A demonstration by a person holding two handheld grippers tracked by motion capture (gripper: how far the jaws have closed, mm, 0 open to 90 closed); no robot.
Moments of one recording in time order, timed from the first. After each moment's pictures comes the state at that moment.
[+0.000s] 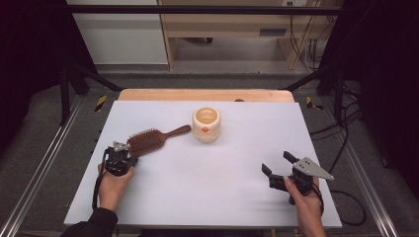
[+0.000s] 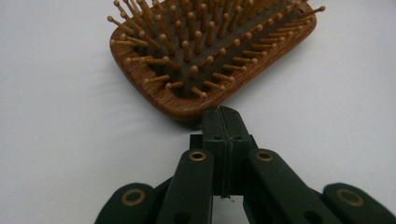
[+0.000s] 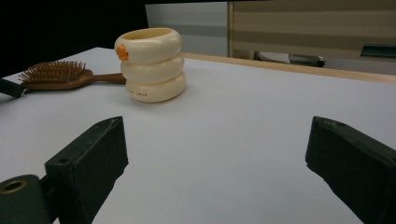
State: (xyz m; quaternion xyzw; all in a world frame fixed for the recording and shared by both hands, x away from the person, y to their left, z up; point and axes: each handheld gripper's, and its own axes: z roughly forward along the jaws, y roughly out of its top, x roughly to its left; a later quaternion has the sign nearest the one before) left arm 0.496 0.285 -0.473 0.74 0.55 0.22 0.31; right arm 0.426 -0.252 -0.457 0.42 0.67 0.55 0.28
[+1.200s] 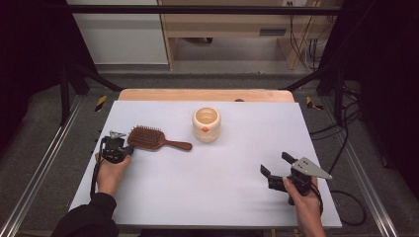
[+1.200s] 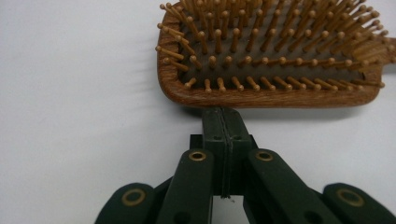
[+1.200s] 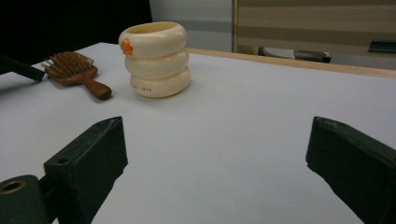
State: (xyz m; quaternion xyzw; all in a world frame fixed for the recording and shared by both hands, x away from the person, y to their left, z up) left arm 0.537 0.303 -0.471 0.73 0.57 0.22 0.30; right arm 0.426 -0.250 -0.459 0.41 0.68 0.54 0.28
